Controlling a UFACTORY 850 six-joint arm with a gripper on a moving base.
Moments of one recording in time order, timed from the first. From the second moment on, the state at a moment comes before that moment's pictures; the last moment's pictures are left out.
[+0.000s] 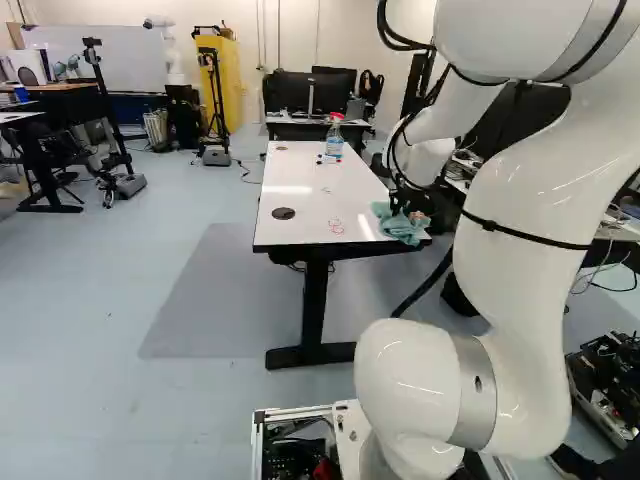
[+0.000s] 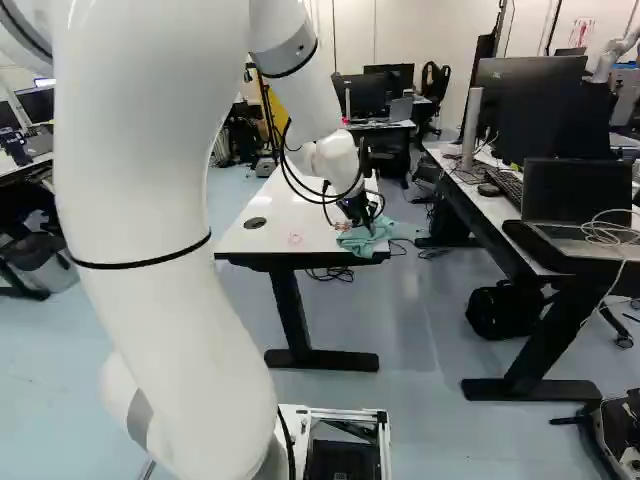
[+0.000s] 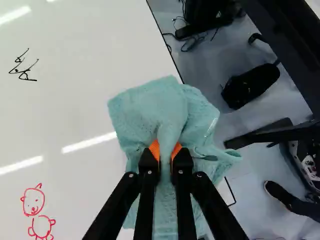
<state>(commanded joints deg) -20.9 -13.2 -51.0 0.0 -6.9 0.0</state>
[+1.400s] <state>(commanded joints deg) -12.2 -2.6 -45.9 0.0 -6.9 0.0</state>
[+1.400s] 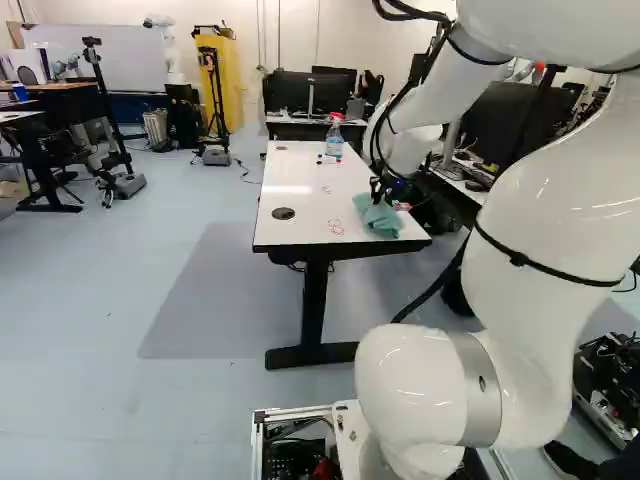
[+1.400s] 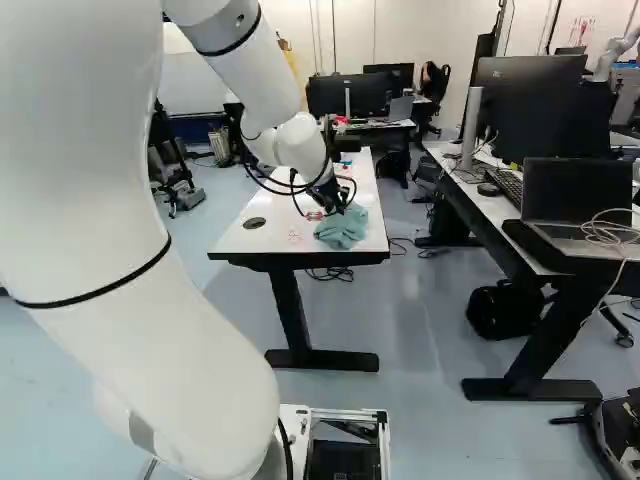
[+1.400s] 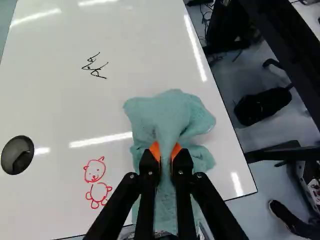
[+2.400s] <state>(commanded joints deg) -3.4 -0.5 -43.6 0.0 -6.9 0.0</state>
